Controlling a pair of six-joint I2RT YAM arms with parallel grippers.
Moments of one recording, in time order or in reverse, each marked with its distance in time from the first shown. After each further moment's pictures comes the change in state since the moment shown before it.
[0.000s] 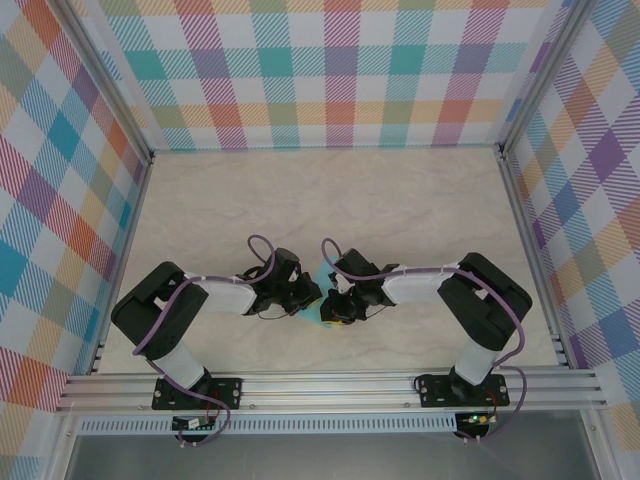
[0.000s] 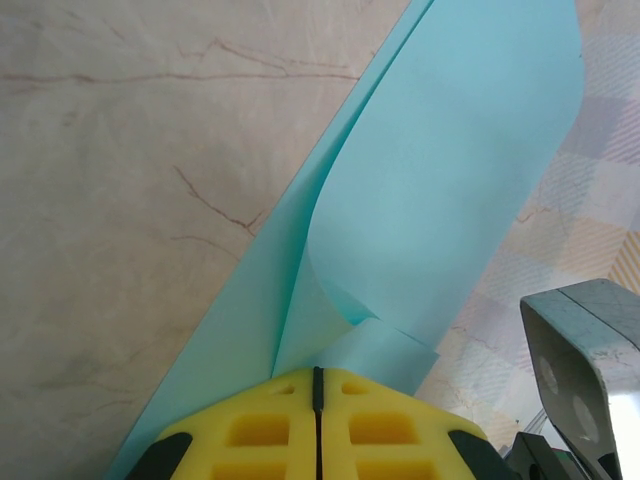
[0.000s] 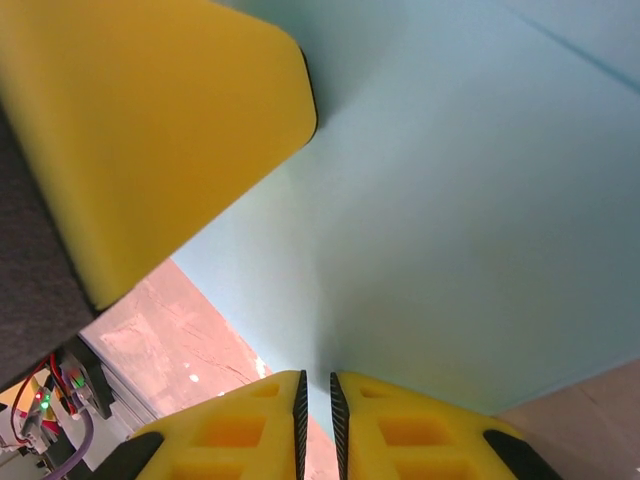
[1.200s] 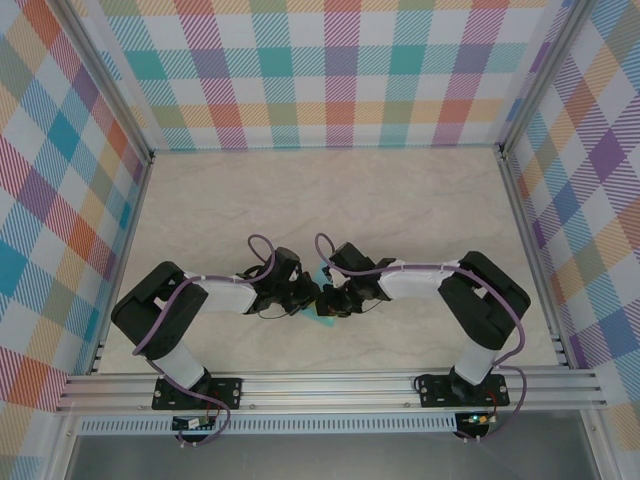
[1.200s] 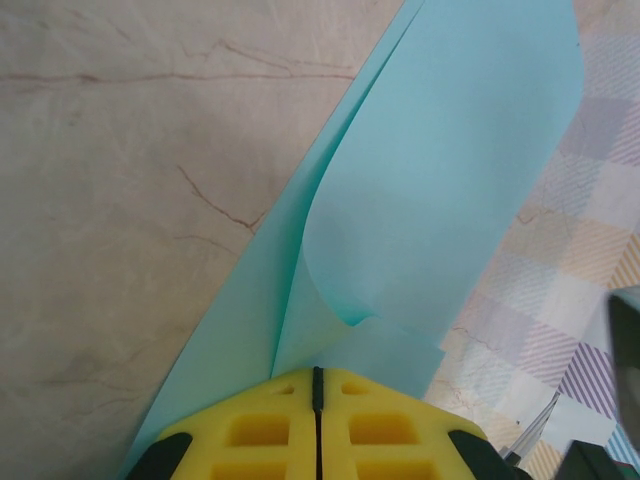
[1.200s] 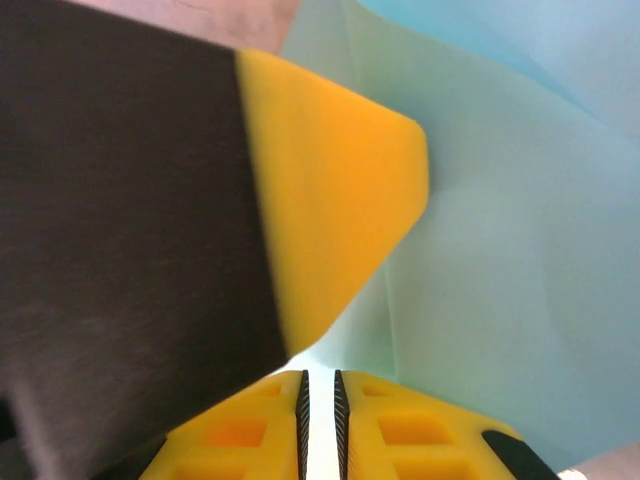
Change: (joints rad) left arm 0.000 0.000 0.011 -0.023 0.000 -0.003; right arm -0.004 0.016 0.077 -0.049 0.018 -0.083
